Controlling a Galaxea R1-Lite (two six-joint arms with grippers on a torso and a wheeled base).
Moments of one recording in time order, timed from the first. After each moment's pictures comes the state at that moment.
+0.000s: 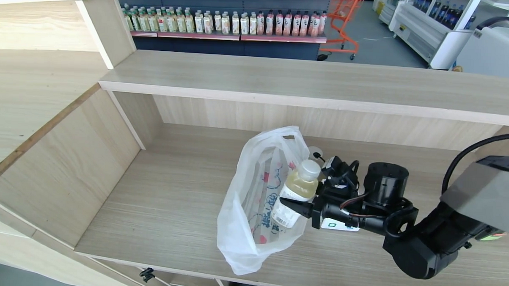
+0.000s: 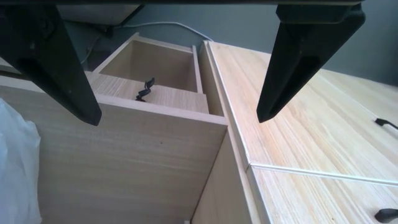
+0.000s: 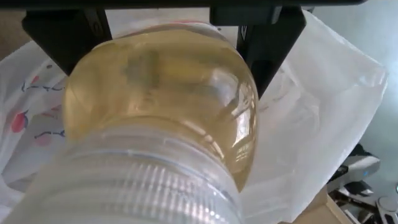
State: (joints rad) left arm 0.00 0.00 0.00 0.05 0.13 0.01; right arm 0.45 2.12 -0.69 -1.31 0.60 -0.17
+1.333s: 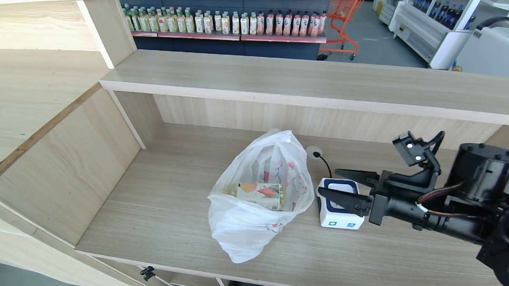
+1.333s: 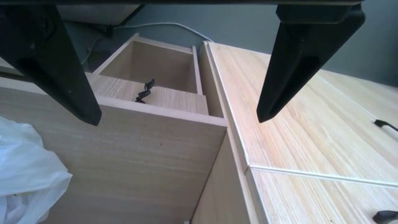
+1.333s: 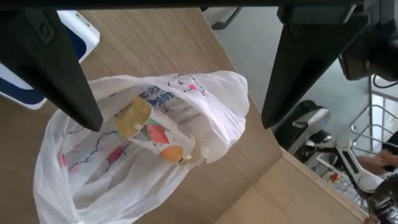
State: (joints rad) left arm 0.00 0.00 0.00 0.05 0.13 0.01; right arm 0.34 1.65 -0.51 -1.03 0.61 0.10
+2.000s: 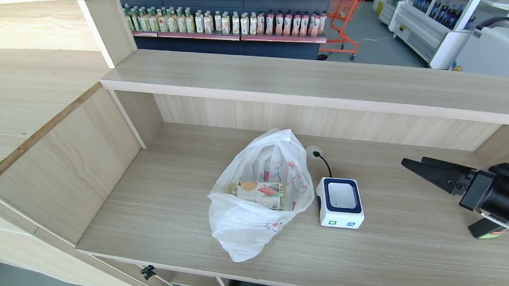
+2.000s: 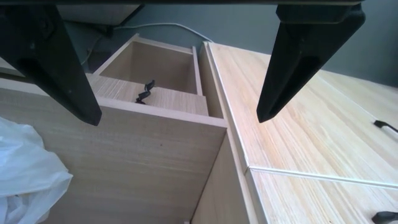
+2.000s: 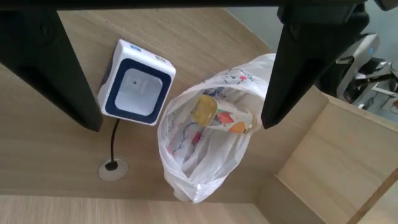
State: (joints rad) left arm 0.00 0.00 0.00 0.05 0.13 0.01; right arm 0.02 1.33 -0.45 -0.84 0.57 0.21
